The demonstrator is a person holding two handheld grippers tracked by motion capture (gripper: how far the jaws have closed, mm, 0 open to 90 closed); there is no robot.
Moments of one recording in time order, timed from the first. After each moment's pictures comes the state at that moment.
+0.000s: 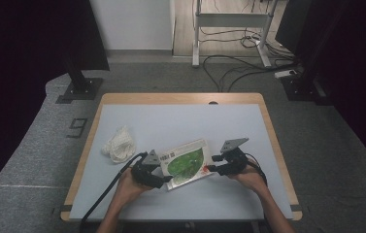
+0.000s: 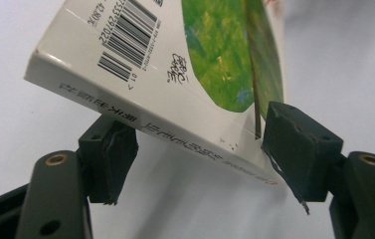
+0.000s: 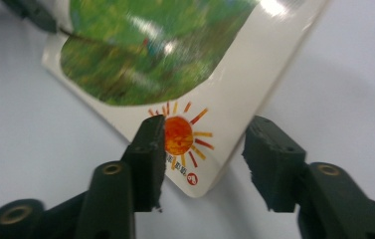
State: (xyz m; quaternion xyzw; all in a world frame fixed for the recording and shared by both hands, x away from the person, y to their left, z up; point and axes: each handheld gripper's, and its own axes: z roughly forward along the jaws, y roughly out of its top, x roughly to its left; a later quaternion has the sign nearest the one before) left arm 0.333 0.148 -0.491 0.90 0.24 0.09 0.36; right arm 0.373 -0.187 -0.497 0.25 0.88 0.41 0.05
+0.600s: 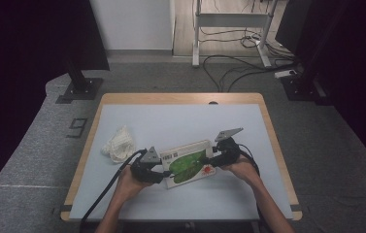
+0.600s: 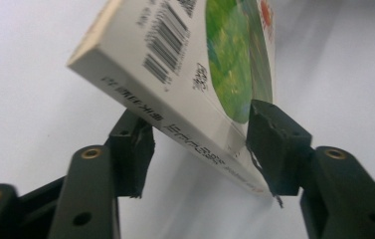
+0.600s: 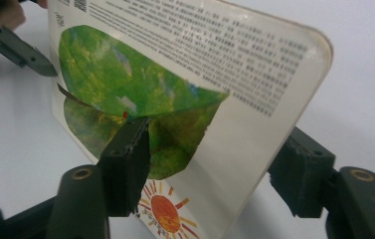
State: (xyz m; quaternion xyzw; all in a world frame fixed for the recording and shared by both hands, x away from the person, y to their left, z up) left arm 0.337 0.148 -0.479 0.89 0.23 0.10 0.38; right arm 0.398 -0.169 -0.488 0.27 0.86 0.43 0.02
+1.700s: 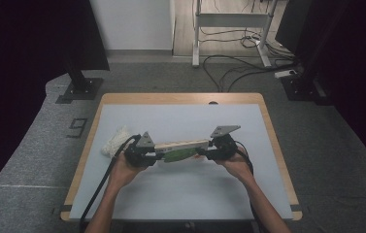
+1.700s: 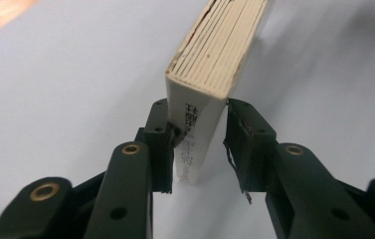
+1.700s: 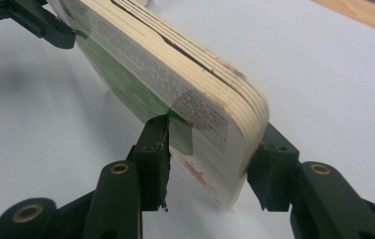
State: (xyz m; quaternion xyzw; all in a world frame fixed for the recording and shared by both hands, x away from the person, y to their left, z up) left arm 0.367 0.162 -0.447 0.89 0.25 0.15 0.35; right arm 0.396 -0.150 -0.465 0.27 0.85 0.45 0.10
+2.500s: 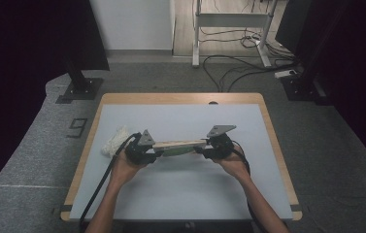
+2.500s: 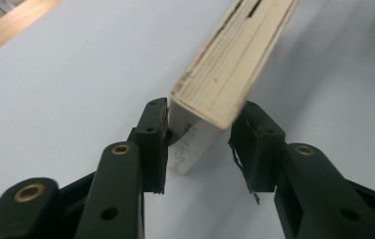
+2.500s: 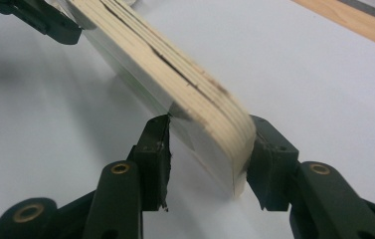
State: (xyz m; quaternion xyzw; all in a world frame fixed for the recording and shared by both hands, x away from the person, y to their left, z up) left arm 0.374 0.164 -0.455 0.89 0.26 0.16 0.35; right arm 0.401 -0.142 -0.470 0.27 0.85 0.44 0.12
